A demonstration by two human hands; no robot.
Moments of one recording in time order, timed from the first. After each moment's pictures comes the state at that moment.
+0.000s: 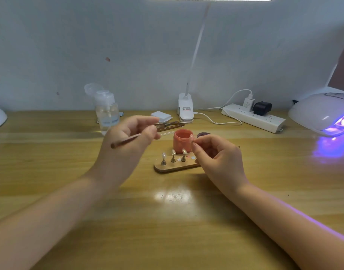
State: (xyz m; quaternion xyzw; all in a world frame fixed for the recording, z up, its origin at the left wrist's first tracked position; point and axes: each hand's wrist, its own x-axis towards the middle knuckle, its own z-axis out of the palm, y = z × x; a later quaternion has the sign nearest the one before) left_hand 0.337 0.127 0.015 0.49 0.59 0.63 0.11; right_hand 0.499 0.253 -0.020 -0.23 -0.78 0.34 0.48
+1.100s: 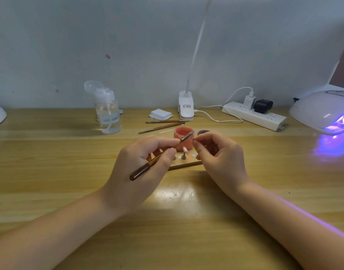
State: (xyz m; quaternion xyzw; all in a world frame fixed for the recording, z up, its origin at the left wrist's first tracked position) left_hand 0.370 0.112 0.004 0.60 0.59 0.54 0.00; right_hand 0.500 0.253 -0.019 -0.23 -0.79 0.30 0.49
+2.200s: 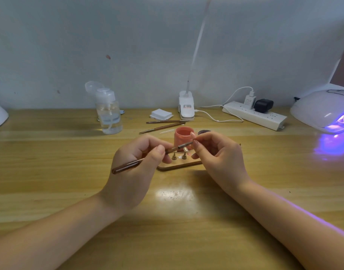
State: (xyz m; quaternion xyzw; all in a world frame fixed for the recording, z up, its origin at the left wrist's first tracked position) left_hand 0.369 0.112 -0.002 0.53 0.56 0.63 0.11; right_hand 0.500 0.250 -0.016 -0.21 -0.78 0.36 0.47
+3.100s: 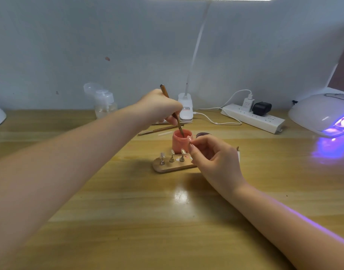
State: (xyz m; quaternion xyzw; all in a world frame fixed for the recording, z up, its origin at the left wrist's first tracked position) left_hand 0.336 0.224 0.084 0.43 0.79 0.39 0.19; right_hand 0.498 0.253 -0.021 -0.22 -0.78 0.34 0.48
